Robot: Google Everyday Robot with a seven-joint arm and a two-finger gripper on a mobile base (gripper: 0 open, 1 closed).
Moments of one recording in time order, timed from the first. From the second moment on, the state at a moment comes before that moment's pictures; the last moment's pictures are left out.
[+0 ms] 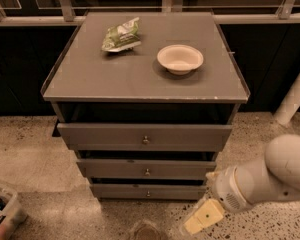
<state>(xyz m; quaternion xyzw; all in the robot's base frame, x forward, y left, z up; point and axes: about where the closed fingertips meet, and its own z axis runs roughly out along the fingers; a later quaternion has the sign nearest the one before) 0.358 -0.128 0.681 -0.40 0.86 0.26 0.18</state>
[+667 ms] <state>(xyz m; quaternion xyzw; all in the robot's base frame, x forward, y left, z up) 0.365 -0.132 0.578 -0.31 0.89 0.25 0.21</state>
